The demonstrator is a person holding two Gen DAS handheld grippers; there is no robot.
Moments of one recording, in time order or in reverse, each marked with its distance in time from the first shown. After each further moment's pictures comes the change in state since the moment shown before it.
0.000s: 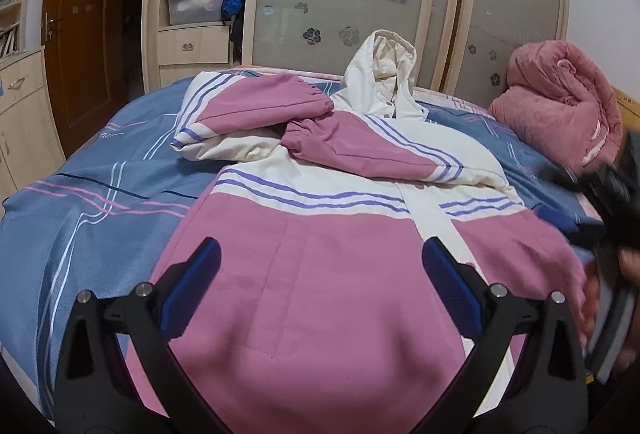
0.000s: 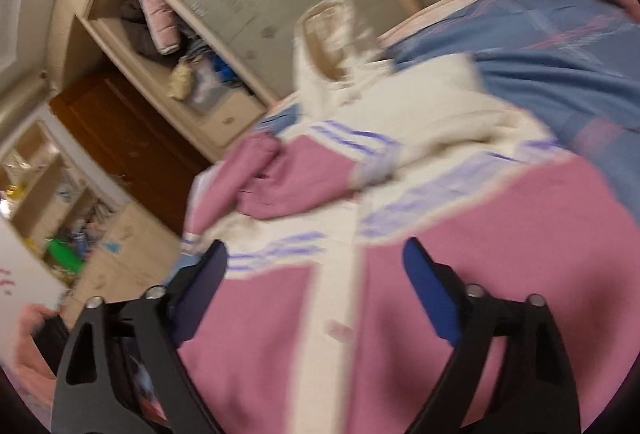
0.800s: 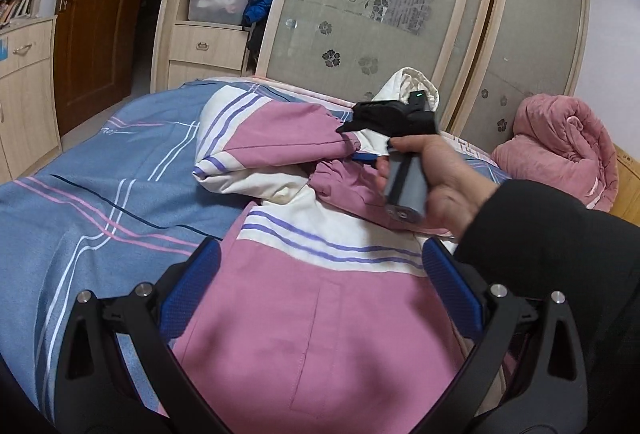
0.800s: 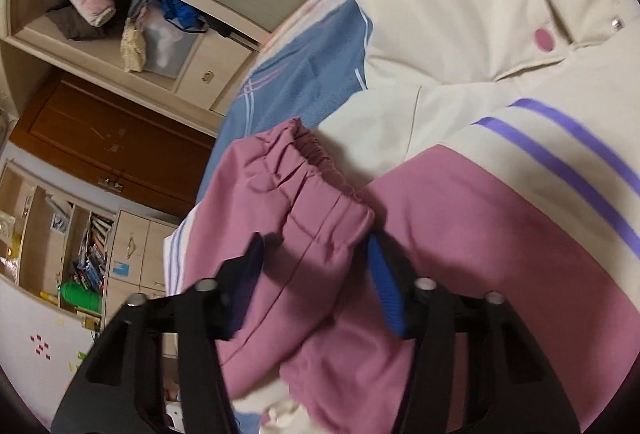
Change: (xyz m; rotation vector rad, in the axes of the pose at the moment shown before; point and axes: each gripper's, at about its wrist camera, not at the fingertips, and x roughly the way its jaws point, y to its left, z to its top) left arm 0.016 0.059 0.037 -0.136 -0.062 -0.042; right arm 0.333 0.063 0.084 0.219 0.280 -0.021
